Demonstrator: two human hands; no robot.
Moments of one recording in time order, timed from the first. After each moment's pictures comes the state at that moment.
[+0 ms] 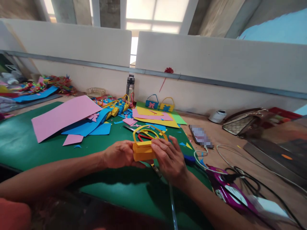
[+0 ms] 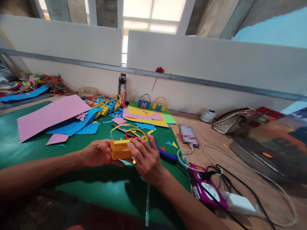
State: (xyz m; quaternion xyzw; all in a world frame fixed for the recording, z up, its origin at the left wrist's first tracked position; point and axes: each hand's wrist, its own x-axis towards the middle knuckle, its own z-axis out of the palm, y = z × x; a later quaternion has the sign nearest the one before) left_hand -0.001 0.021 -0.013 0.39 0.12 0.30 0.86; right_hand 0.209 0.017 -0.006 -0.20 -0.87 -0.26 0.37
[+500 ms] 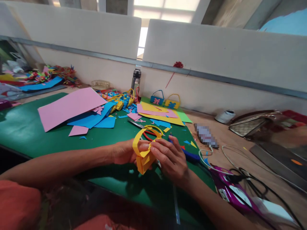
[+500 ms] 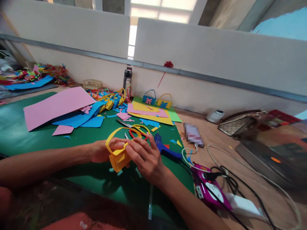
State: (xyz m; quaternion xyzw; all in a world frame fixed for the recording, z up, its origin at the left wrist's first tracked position) left_hand 0.005 0.017 -0.017 0.43 0.18 0.29 0.84; right_hand 0.199 0.014 -0.007 -0.13 -0.88 -0.24 0.38
